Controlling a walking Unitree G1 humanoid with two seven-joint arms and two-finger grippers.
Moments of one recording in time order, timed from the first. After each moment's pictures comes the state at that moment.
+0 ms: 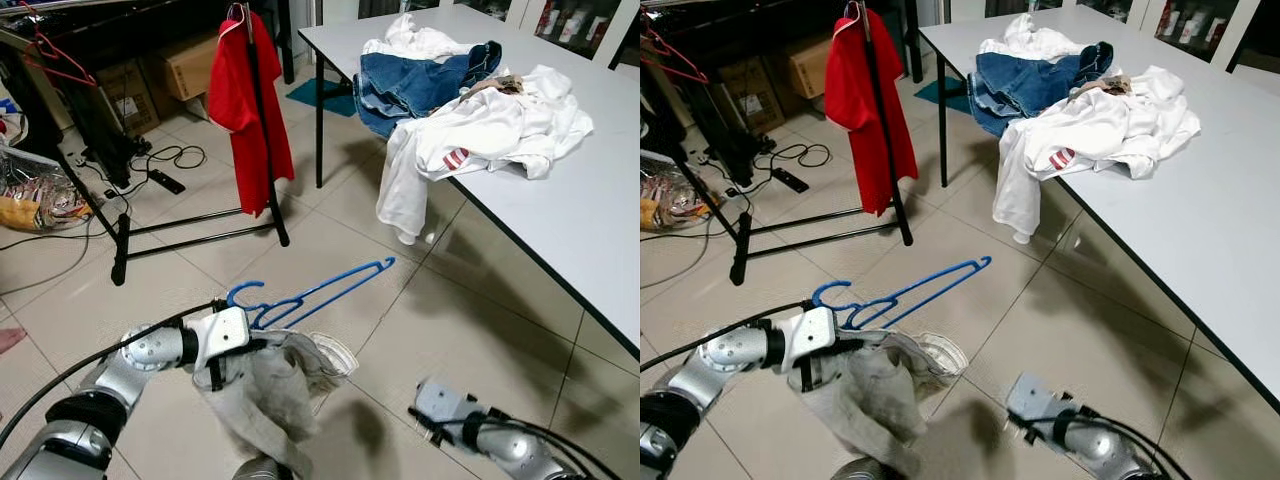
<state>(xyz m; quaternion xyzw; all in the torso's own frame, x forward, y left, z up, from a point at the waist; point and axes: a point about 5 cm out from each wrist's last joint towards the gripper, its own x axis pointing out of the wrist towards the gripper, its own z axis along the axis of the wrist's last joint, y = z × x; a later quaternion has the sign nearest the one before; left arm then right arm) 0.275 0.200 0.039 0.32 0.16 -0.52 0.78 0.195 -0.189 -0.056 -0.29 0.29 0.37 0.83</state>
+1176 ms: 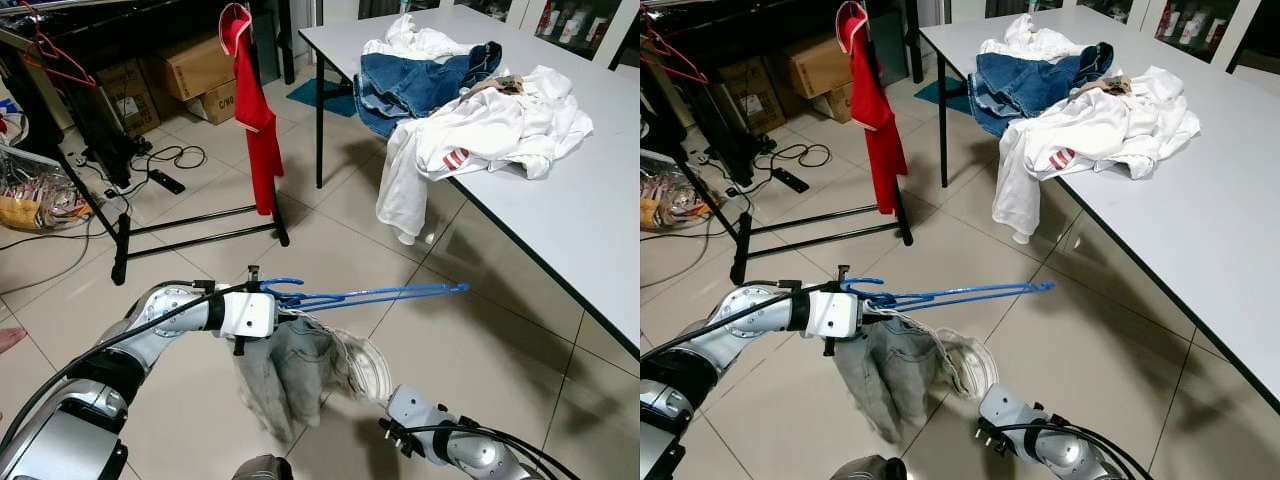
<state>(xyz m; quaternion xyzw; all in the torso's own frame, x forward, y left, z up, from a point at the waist) 0.299 0.161 0.083 0.42 0.01 -0.58 0.70 0.188 -0.156 -0.066 -0.24 0.31 0.38 0.84</state>
